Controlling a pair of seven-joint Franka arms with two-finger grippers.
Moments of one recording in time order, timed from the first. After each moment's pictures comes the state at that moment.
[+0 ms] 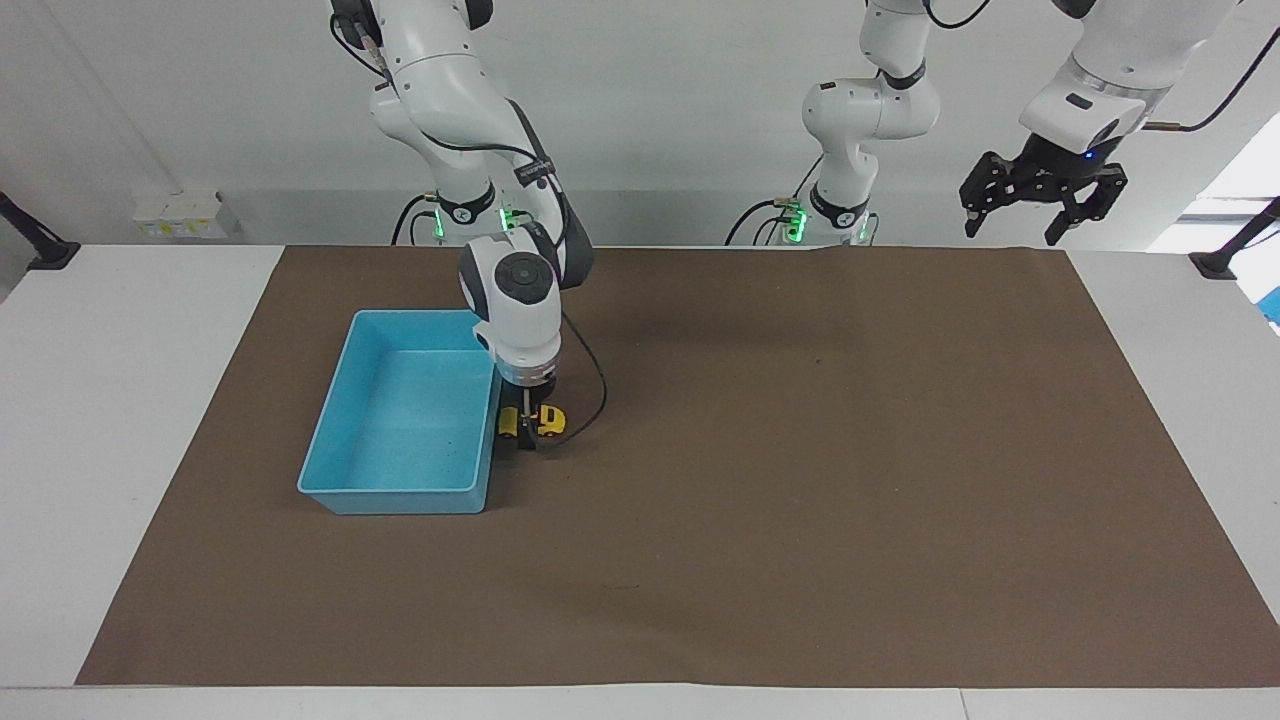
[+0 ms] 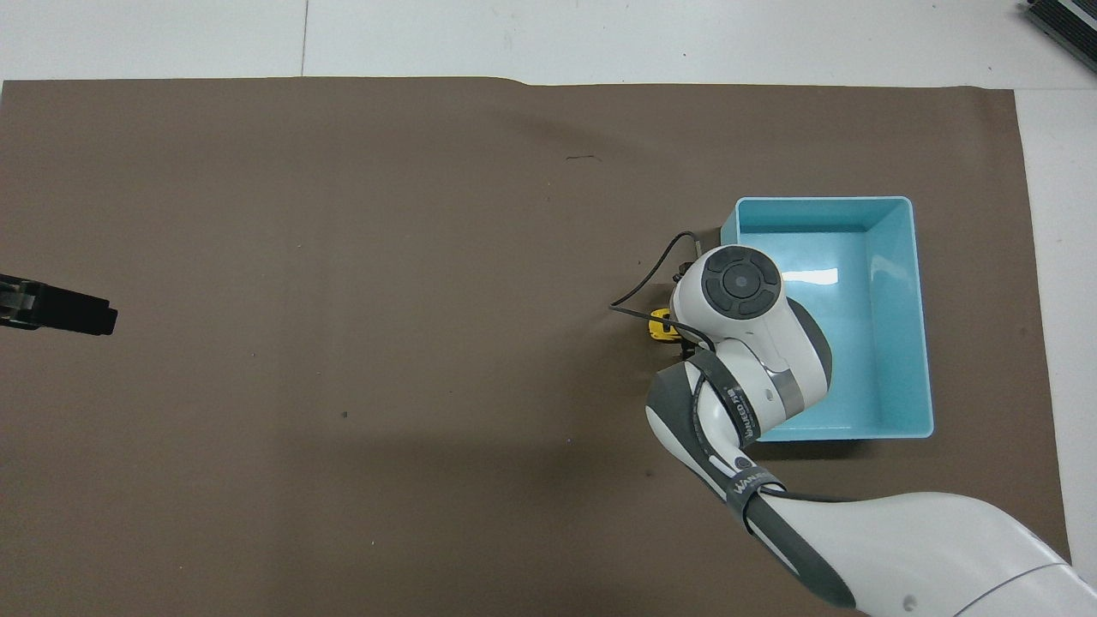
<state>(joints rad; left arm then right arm) -0.05 -0.08 -0.04 -1.56 0.01 1.47 0.13 0.27 0.34 0.08 -2.01 -0.19 2.33 2.06</state>
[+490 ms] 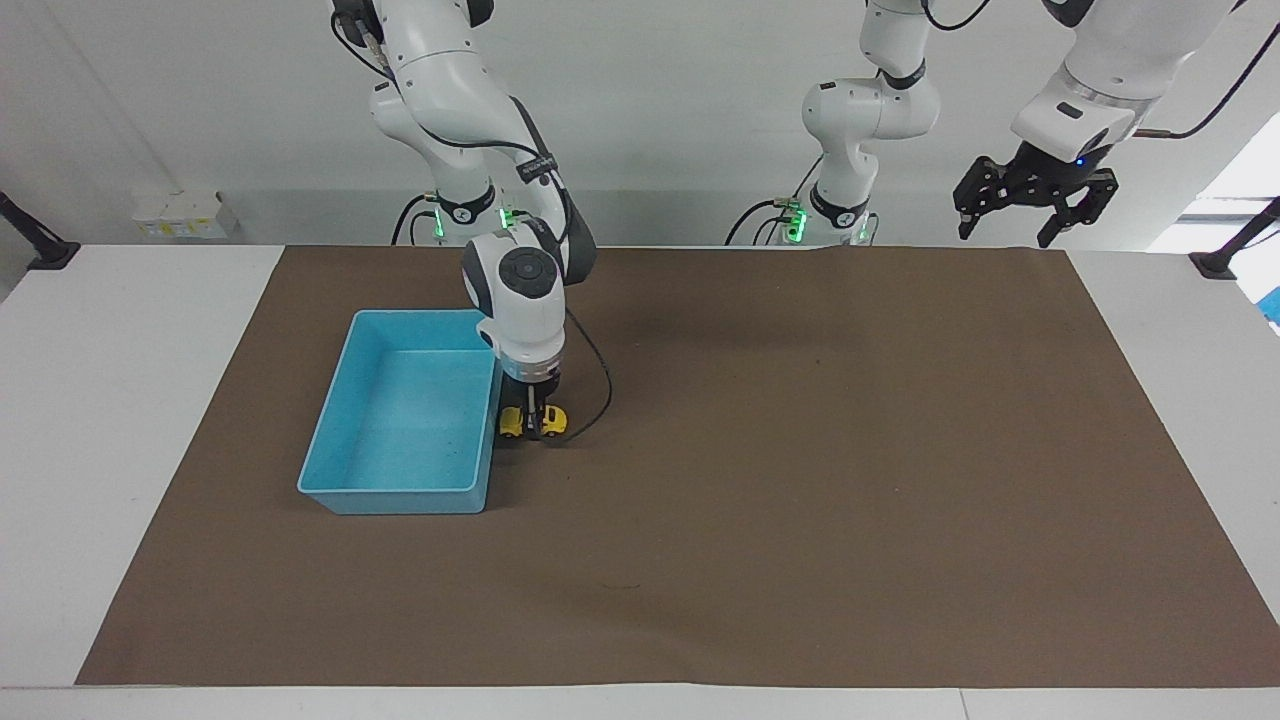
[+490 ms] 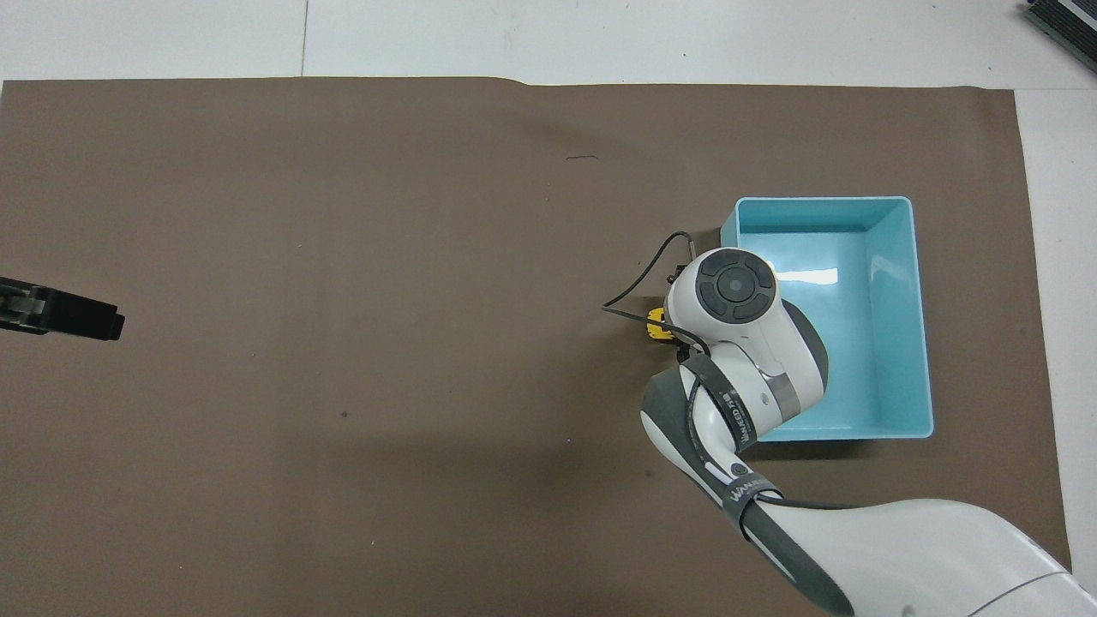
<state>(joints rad) -0.05 -0.08 -0.04 -1.56 0.01 1.46 0.13 0.28 0.33 0.09 -2.00 -0.19 2.32 2.06</state>
